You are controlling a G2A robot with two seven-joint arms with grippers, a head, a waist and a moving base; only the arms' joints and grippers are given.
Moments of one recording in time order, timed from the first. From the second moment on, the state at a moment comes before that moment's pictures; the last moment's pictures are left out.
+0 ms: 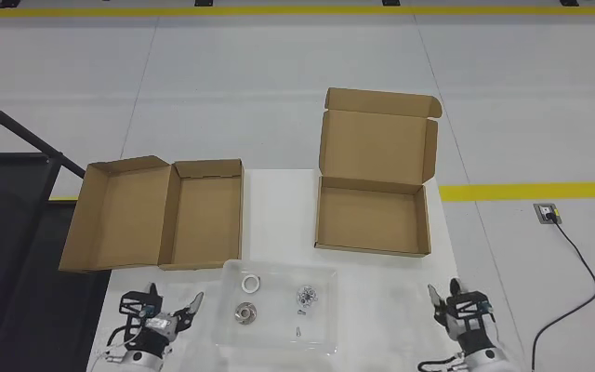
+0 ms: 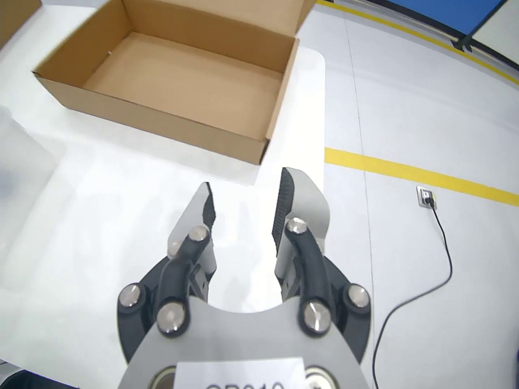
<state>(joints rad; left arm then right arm) 1.76 -1.15 -1.63 -1.85 1.27 -0.03 0.05 -1.72 -1.15 1.58 -1.85 -1.34 -0.06 -0.03</state>
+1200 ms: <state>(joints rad) 1.78 -1.15 -1.75 -1.90 0.82 -0.33 0.03 -1.41 -1.12 1.27 -2.10 -1.72 -0.81 0.15</state>
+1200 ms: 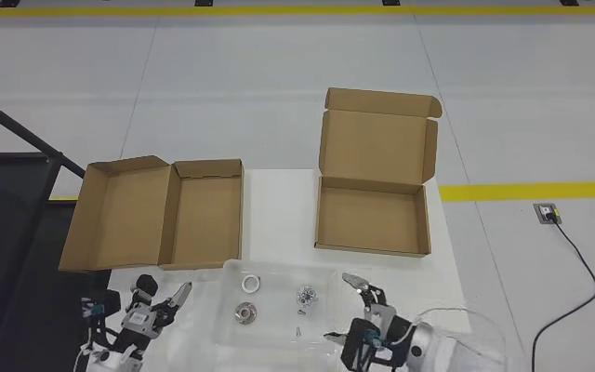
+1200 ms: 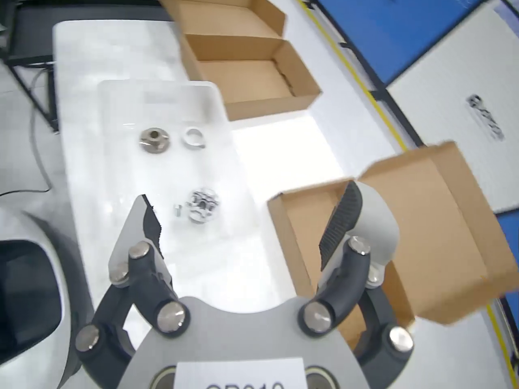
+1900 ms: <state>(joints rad) 1.78 -1.16 -1.76 -1.90 0.74 -0.37 0.05 -1.20 -1.15 1.07 -1.94 -1.65 -0.96 0.37</state>
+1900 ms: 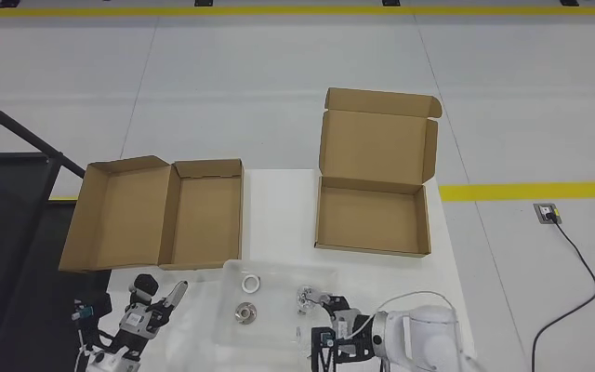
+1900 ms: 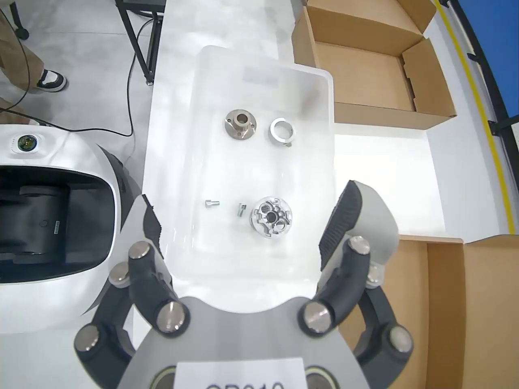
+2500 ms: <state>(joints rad) 1.78 -1.17 -1.73 -1.88 0.67 -0.40 0.11 -0.86 -1.27 0.75 -1.64 -1.38 -0.79 0.92</state>
